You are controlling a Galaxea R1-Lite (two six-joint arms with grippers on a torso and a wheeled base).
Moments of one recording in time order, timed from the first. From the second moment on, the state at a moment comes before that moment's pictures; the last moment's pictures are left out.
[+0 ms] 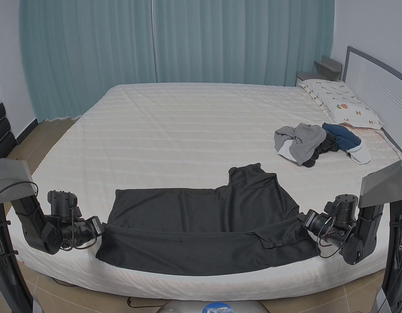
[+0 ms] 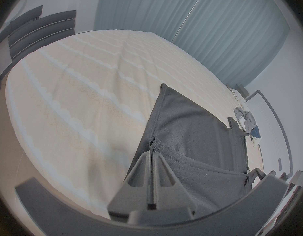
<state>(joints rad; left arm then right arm) 0.04 2.15 -0.46 -0.91 -0.16 -0.48 0.15 2.36 -0.38 -1.53 0.09 0.65</state>
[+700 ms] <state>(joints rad) 0.04 2.19 -0.49 -0.88 -0.16 -0.49 0.17 2.41 -0.42 -1.53 0.09 0.67</state>
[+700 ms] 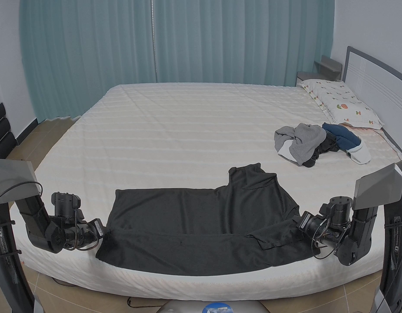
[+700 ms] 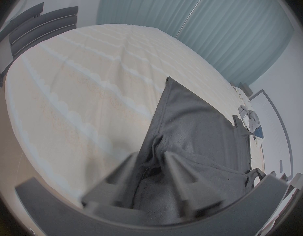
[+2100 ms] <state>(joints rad) 0.07 2.03 -0.28 -0.94 -0.42 -0.70 0.32 2.25 -0.29 -1.42 0.08 1.02</state>
